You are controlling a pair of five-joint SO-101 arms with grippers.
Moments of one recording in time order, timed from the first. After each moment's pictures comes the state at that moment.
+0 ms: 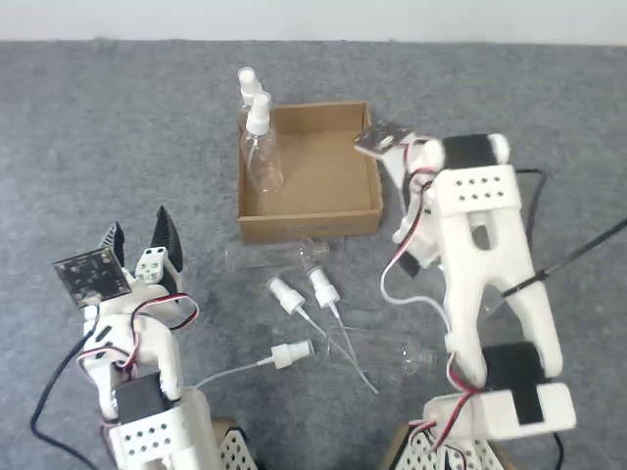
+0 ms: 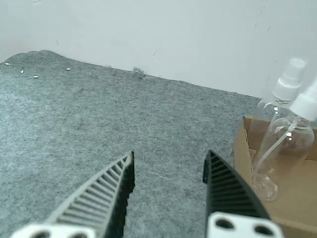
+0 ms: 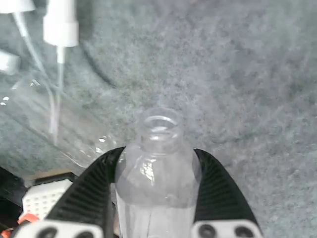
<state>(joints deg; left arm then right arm) -23.1 -99.7 94.0 35.6 8.8 -14.1 -4.3 2.6 100.4 32.9</state>
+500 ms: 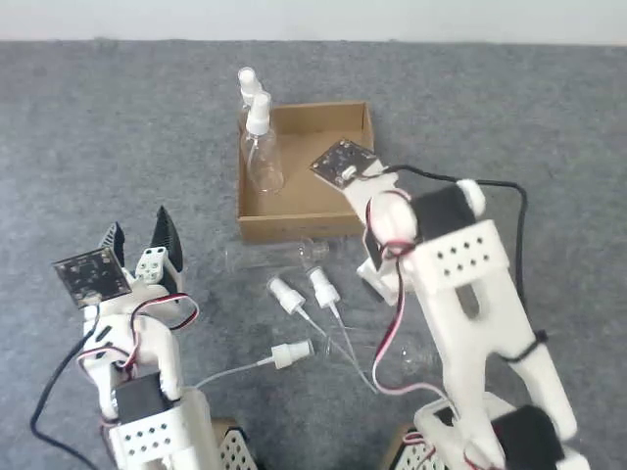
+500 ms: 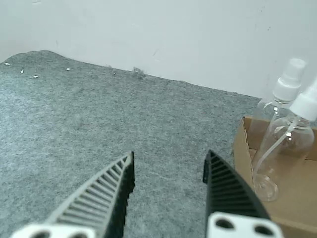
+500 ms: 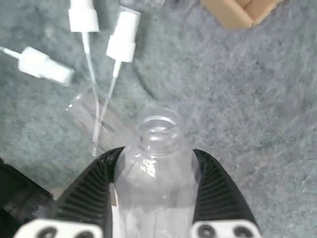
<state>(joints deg) -23.1 -99.7 94.0 35.6 8.8 -26.3 -23.1 12.4 100.0 21.1</state>
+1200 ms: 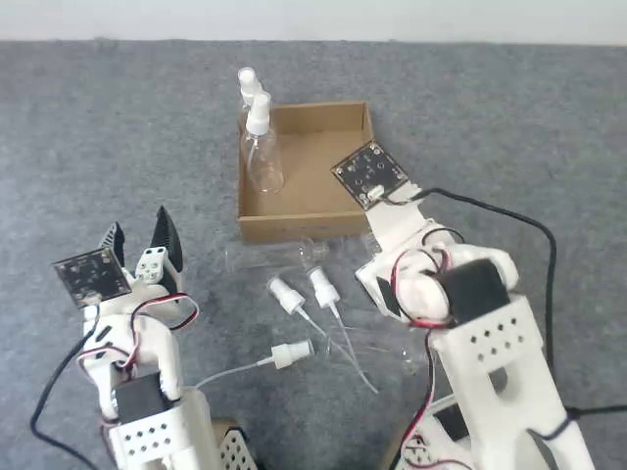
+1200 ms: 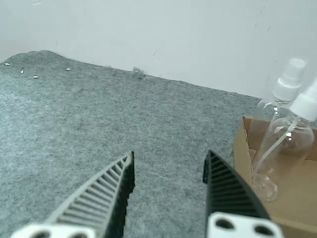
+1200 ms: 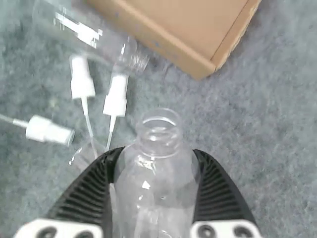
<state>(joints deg) -23.1 -99.7 94.0 35.6 8.8 -27.4 -43.3 28.5 83.3 12.9</state>
